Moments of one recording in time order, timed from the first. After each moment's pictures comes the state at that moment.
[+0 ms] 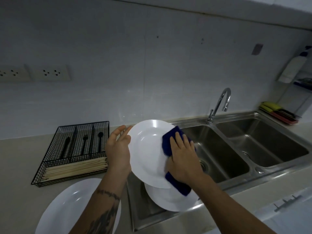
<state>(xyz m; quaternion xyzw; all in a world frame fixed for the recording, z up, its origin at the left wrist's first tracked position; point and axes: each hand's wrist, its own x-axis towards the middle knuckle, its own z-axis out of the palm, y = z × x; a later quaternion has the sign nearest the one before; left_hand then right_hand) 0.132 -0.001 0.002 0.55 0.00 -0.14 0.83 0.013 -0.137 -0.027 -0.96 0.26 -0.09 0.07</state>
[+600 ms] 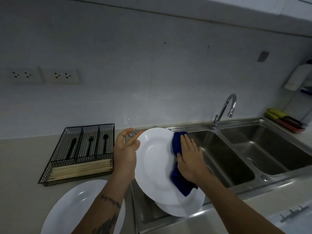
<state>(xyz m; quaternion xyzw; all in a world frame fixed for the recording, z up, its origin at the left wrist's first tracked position) 0.129 0.007 -0.001 0.56 -0.05 -0.16 0.81 0.025 -0.167 -0.042 -0.95 0.29 -0.09 0.12</state>
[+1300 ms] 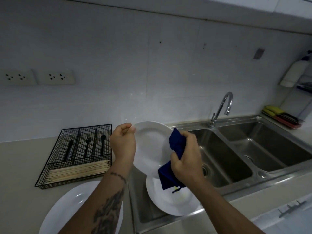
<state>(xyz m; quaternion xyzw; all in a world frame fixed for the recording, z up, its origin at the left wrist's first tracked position) 0.165 -0.024 -0.005 0.69 -0.04 0.00 0.73 0.013 -0.131 -0.019 -0.84 0.19 -0.40 0.32</state>
